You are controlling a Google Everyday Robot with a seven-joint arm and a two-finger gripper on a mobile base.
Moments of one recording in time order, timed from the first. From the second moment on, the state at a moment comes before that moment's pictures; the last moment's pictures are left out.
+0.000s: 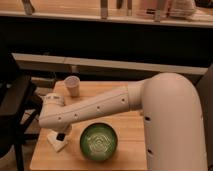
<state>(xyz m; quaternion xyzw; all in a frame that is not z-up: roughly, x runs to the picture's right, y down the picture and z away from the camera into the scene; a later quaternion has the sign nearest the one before) -0.216 0.212 0.745 -0.19 -0.19 -0.51 0.82</state>
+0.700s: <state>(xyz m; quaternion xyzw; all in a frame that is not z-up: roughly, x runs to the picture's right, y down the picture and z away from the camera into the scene) -0.229 0.232 0.744 -0.19 -0.20 -0.50 0.82</state>
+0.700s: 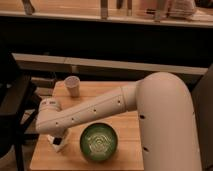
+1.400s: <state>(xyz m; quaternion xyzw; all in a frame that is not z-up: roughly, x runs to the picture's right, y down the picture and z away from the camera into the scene) -0.221 0.239 0.744 -0.20 -0.19 -0.48 0.83</state>
